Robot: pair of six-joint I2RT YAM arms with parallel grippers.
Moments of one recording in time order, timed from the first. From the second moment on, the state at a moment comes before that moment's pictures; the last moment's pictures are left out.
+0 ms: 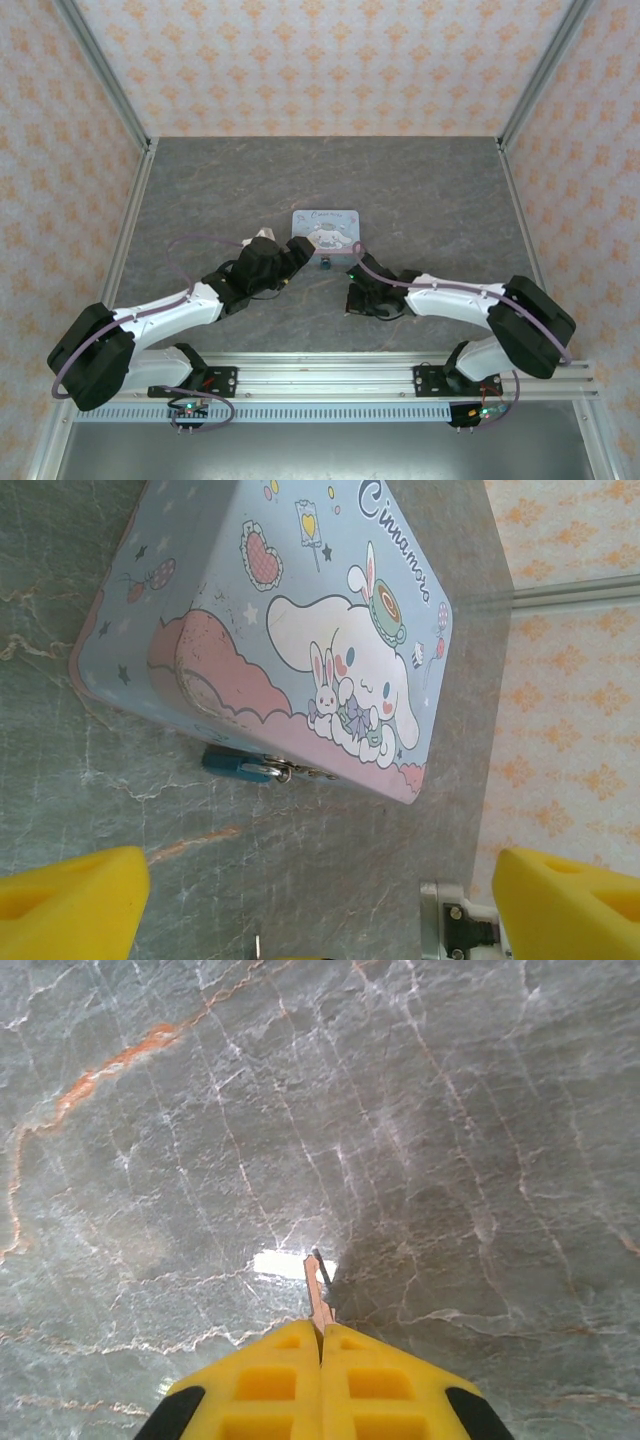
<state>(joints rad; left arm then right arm) -0.68 1.22 0.55 0.09 -0.02 -1.32 0.87 1.39 0.62 -0.34 -0.06 0.93</state>
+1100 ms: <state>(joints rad) -0.68 1.24 0.55 0.08 0.00 -1.29 0.92 1.49 0.77 -0.52 0.02 0.97</state>
